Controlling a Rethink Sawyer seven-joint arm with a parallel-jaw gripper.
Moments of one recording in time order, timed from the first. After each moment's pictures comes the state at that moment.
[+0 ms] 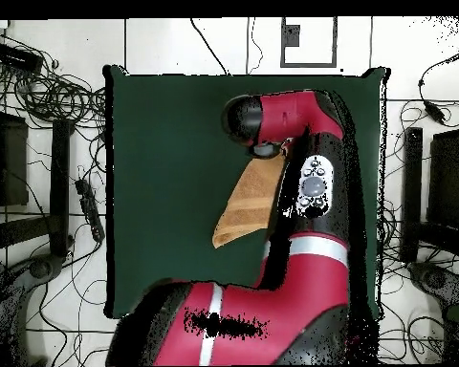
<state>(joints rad) -0.11 -0.20 -0.07 0.79 -0.39 1.04 1.72</state>
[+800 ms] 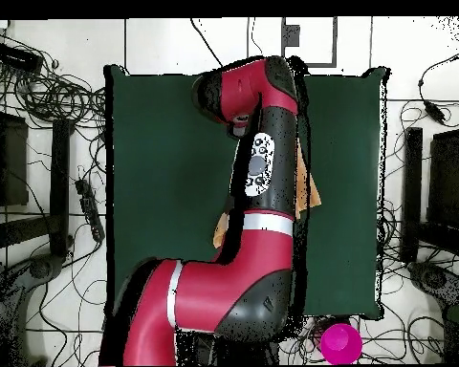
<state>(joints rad) -0.02 0.12 -0.26 0.26 -0.43 1.43 1.87</state>
